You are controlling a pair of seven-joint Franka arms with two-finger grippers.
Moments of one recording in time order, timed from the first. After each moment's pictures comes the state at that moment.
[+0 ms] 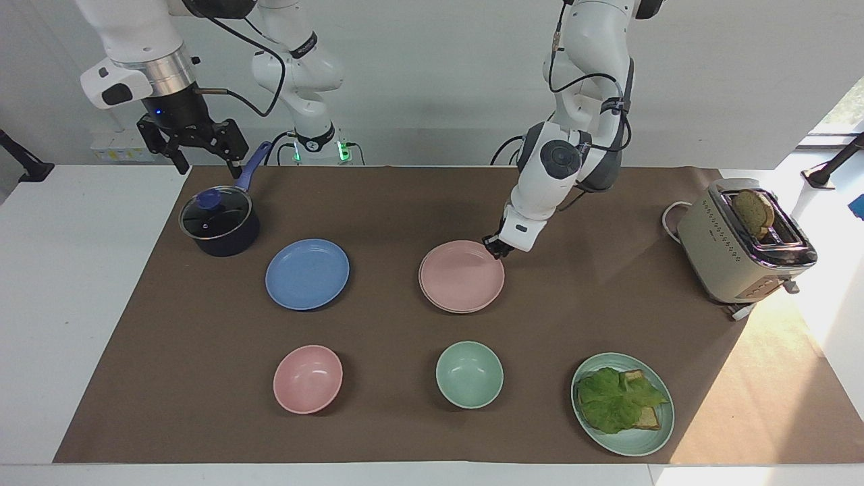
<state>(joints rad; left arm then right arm) -0.57 0.20 0.07 -1.98 -0.23 2.15 -0.68 -0.05 -0.01 0.03 -1.54 -0.01 1.59 0.11</state>
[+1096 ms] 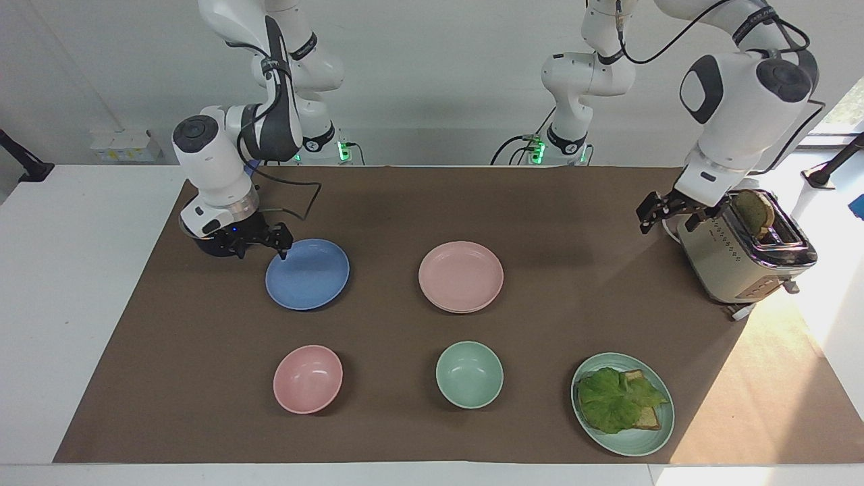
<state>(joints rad) -0.16 -0.04 0.13 -1.81 0.01 1.77 0.00 -0.06 0.04 0.03 -2.18 0.00 2.26 -0.03</state>
